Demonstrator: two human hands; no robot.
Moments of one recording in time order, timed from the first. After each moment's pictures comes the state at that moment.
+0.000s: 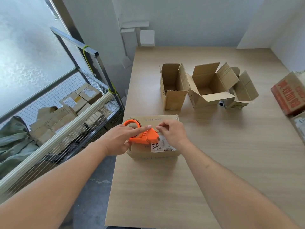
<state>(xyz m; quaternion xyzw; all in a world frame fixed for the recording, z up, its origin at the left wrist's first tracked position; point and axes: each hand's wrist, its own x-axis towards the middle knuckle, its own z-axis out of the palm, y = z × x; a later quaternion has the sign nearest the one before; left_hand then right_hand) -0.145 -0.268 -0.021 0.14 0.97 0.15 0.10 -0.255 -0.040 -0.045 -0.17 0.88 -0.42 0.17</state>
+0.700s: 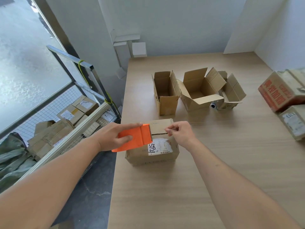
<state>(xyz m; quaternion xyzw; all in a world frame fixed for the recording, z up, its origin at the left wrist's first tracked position) -0.159 -0.284 0.013 0.11 0.96 0.25 0.10 -0.268 0.006 -0.034 -0.07 0.85 -0.48 0.20</state>
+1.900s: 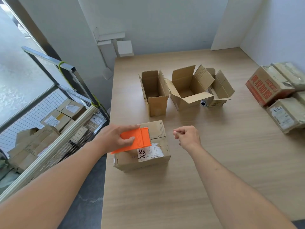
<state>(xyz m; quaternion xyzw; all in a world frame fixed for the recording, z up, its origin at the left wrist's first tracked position) -0.203 -0.257 -0.021 0.07 0.98 0.20 0.06 -0.288 0.051 -0.073 0.08 0.87 -0.47 0.14</state>
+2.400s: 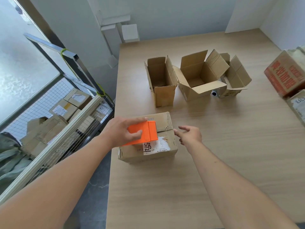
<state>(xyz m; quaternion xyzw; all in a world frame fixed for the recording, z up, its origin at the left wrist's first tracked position) -0.204 -0.242 -0.025 0.03 0.98 0.21 0.03 -0.285 0.031 -0.125 0.22 0.79 -0.54 0.21</state>
